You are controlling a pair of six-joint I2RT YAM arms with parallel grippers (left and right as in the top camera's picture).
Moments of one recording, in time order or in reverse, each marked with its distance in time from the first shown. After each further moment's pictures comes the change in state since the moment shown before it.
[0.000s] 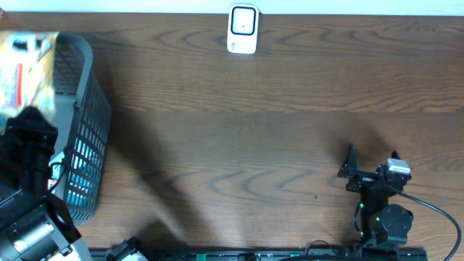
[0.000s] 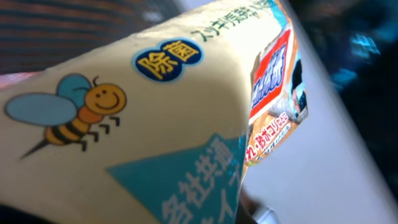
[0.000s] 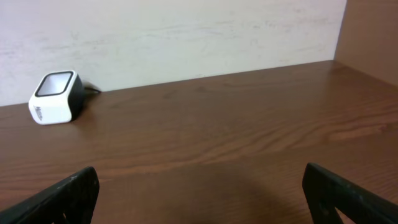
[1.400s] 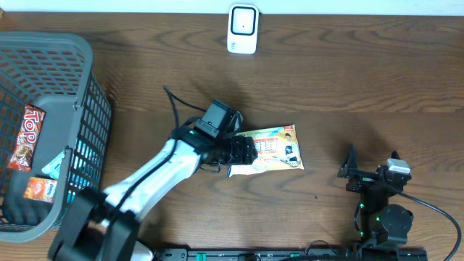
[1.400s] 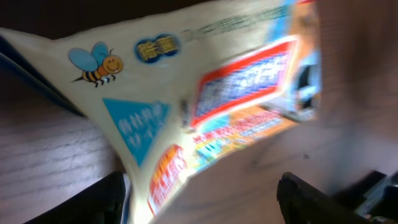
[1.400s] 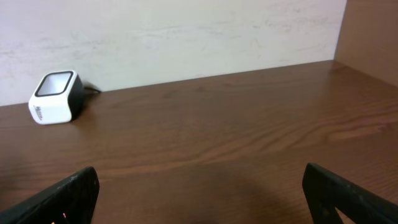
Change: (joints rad) left arm -1.210 0.755 -0.178 0.127 0.077 0.200; right arm 0.000 0.000 0.000 0.000 0.000 0.000
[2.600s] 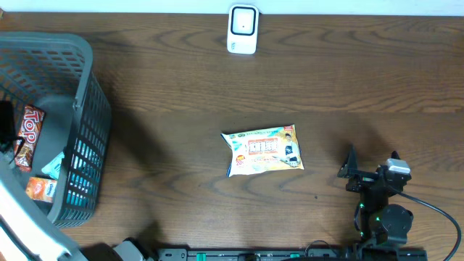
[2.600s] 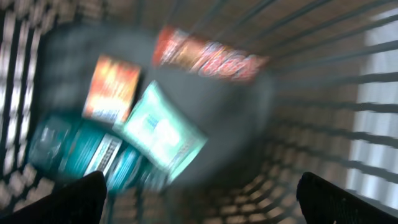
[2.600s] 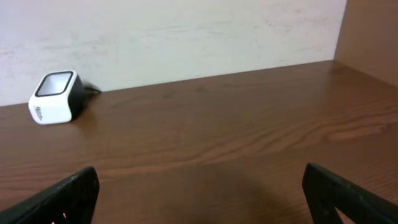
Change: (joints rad) left arm 1.312 -0.153 0.647 -0.744 -0.455 -0.402; right arm 0.000 0.000 0.000 0.000 0.000 0.000
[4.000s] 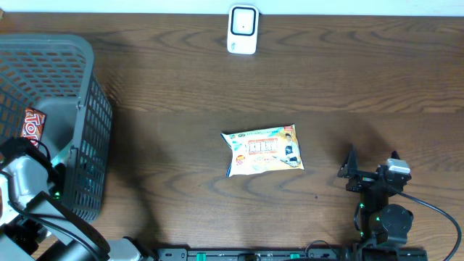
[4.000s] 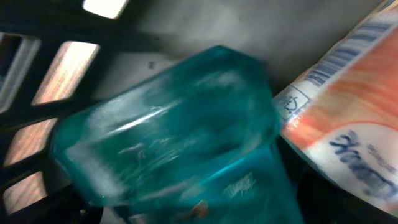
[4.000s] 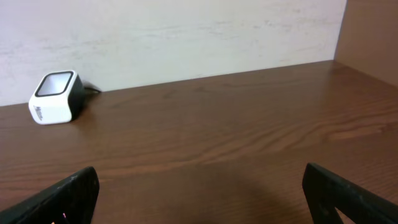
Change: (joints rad) left arm 0.043 0.150 -0.672 0.301 -0.060 -0.463; right arm 0.000 0.000 0.000 0.000 0.000 0.000
